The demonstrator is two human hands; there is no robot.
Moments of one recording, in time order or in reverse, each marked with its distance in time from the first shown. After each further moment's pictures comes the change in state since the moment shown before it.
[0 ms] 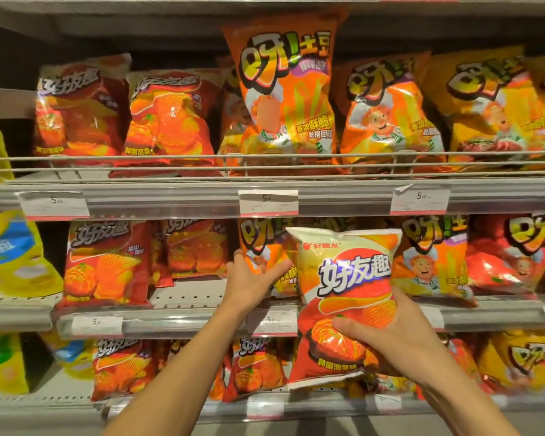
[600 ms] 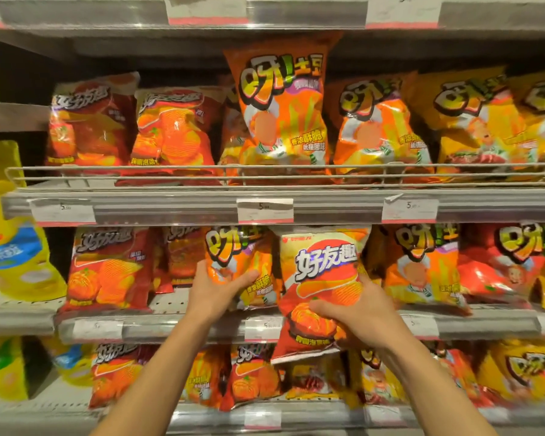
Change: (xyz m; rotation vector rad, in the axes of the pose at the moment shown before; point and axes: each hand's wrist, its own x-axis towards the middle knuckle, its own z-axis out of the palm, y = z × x) left_hand -0.018 -0.012 -0.045 -0.161 0.099 -0.009; right_hand 0.044 -0.005 0.021 -0.120 0.038 -0.021
